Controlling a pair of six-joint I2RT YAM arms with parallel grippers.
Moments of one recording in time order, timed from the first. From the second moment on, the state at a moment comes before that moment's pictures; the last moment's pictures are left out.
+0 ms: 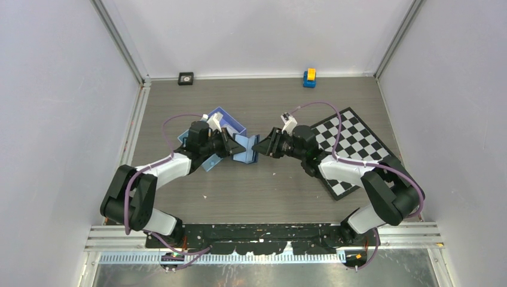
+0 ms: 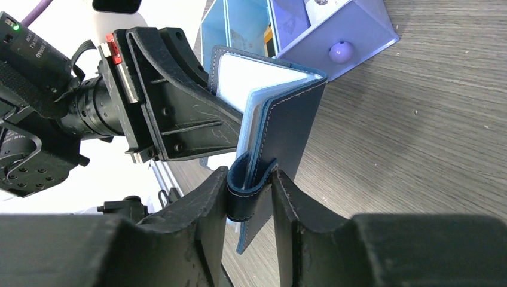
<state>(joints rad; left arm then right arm) -0.38 1.44 0.66 0.28 0.52 -0.73 0.63 1.50 0.66 0.55 -0.35 0.85</state>
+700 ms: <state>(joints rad) -0.38 1.44 0.66 0.28 0.52 -0.73 0.63 1.50 0.66 0.52 -0.34 0.85</state>
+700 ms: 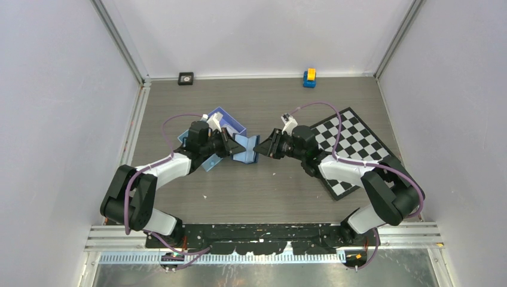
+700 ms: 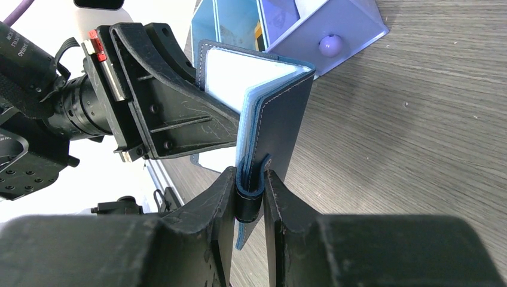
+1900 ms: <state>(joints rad) -0.38 1.47 0.66 0.26 0.50 -0.71 0.63 1.54 0.76 0.31 -0.29 0.82</state>
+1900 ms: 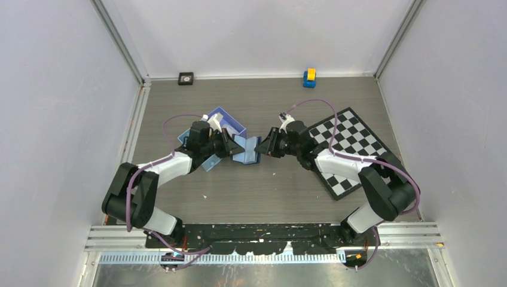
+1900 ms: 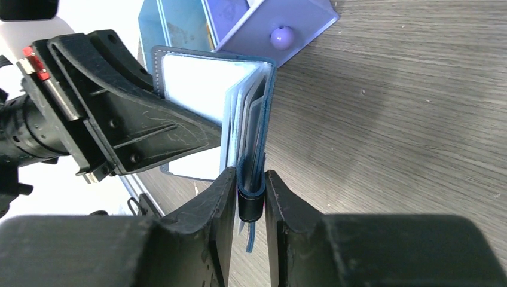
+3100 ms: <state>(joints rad) -0.46 1.44 0.74 0.13 0.43 -0.62 0.65 1.61 0.81 0.25 -0.31 0.79</state>
